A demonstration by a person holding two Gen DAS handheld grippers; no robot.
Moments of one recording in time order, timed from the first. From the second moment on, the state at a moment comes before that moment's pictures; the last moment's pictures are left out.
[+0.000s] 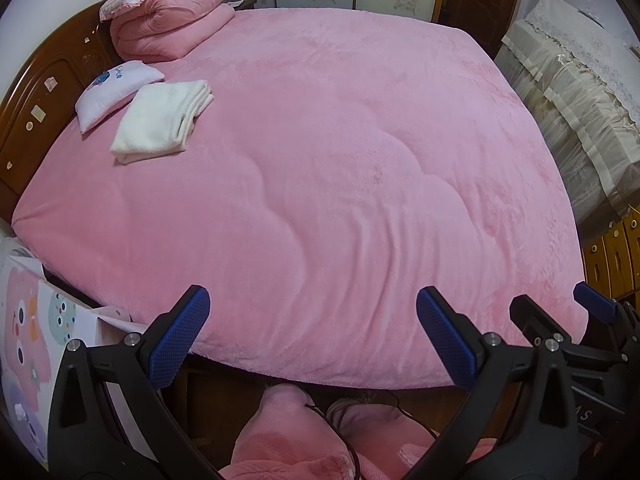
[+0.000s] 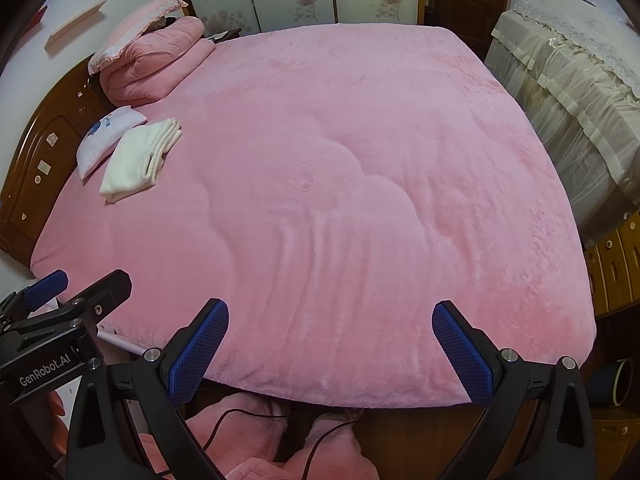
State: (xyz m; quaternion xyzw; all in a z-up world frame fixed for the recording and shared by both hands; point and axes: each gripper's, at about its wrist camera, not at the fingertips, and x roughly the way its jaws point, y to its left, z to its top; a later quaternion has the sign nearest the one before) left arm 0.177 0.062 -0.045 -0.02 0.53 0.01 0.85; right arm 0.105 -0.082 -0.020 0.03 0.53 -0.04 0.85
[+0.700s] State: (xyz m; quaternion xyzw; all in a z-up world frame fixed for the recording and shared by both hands) left arm 0.176 0.065 -0.047 -0.02 0.53 0.01 0.85; right arm 0.103 -0.083 -0.022 0.03 0.53 -0.04 0.85
